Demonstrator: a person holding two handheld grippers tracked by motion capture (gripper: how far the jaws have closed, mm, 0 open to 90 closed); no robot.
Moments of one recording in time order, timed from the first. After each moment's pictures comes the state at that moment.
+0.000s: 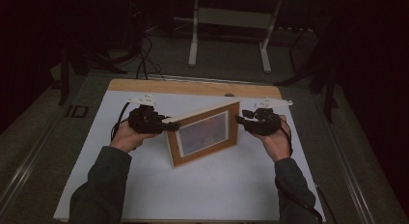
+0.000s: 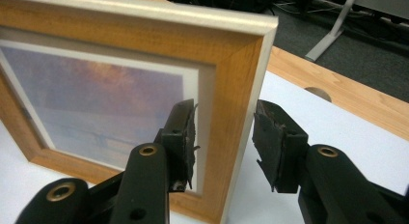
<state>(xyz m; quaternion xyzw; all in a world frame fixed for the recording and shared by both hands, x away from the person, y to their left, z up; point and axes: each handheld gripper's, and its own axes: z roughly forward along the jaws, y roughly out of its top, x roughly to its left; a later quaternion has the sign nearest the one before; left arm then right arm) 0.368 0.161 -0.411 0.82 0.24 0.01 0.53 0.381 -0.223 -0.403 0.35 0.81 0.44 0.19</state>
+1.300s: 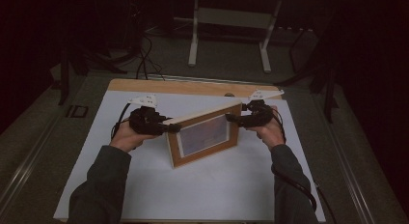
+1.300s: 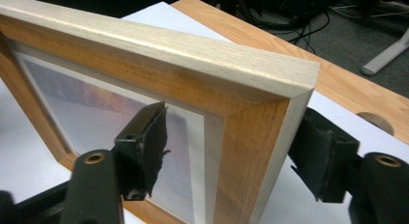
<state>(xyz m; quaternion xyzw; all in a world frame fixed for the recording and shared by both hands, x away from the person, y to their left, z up) 0.366 0.158 -0.409 0.82 0.22 0.01 0.52 0.421 -0.214 -0.413 0.29 0.82 0.47 0.11</state>
